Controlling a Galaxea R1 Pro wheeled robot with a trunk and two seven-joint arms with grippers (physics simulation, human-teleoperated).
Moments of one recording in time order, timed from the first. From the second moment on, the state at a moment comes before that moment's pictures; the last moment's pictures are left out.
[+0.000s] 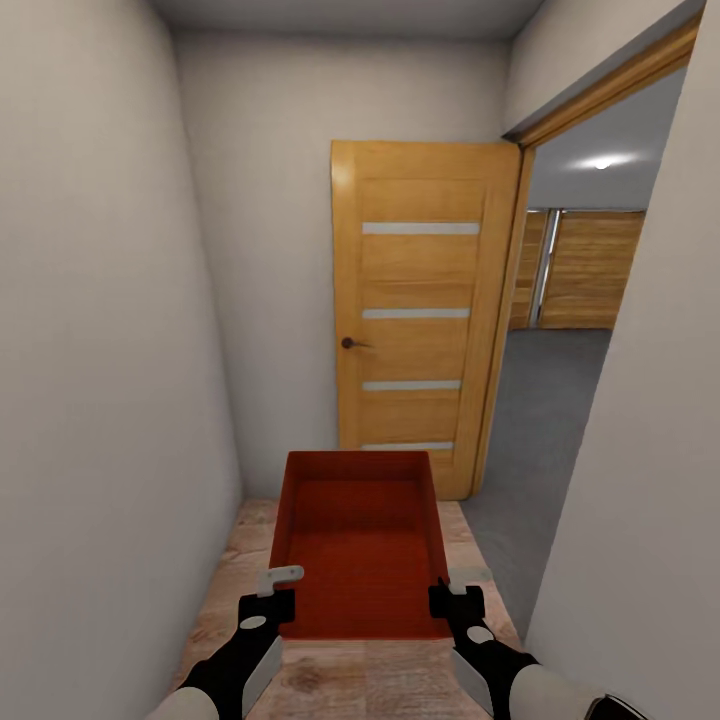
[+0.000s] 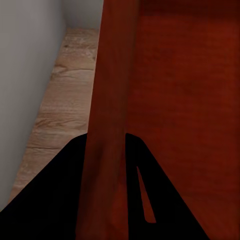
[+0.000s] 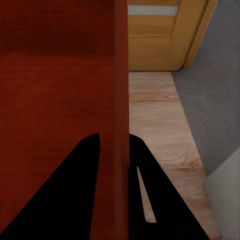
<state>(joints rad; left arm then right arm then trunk) -0.55 -0.14 -0.11 -0.37 0.13 0.00 0.30 -0.67 0.09 0.74 -0.08 -0.65 -0.34 -0.20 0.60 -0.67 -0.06</state>
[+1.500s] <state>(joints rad) -0.55 -0.14 -0.12 -0.38 0.13 0.00 0.30 -0.67 0.09 0.74 -0.07 -0.66 -0.35 -0.20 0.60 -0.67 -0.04</state>
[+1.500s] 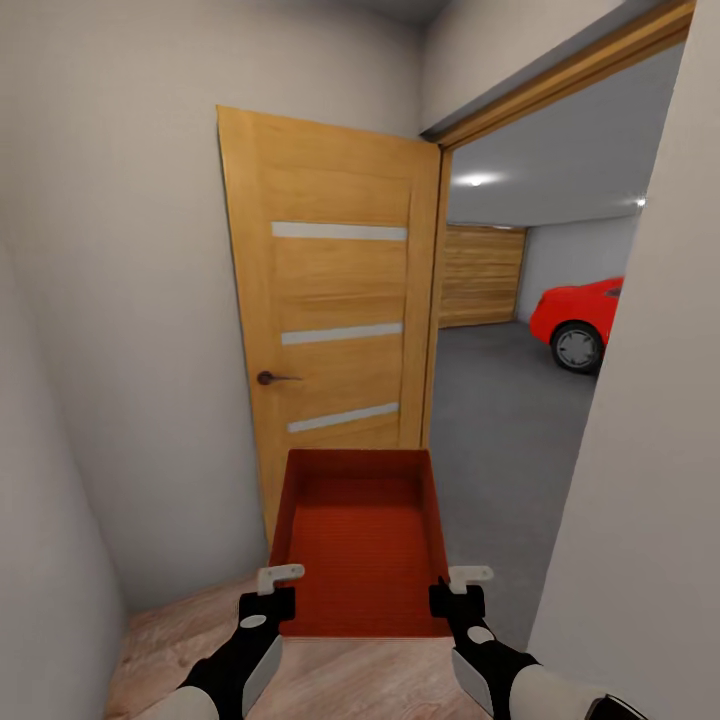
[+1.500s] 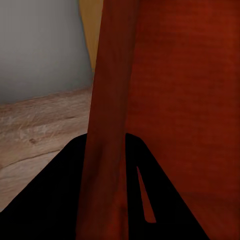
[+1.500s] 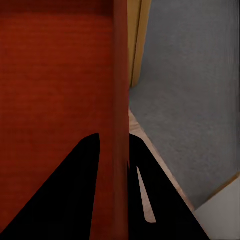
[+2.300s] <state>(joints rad) -0.55 -0.14 -0.12 -0.38 0.13 -0.01 0.31 -0.67 0.09 0.74 -0.07 -0.66 -0.36 -0.20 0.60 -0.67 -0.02</state>
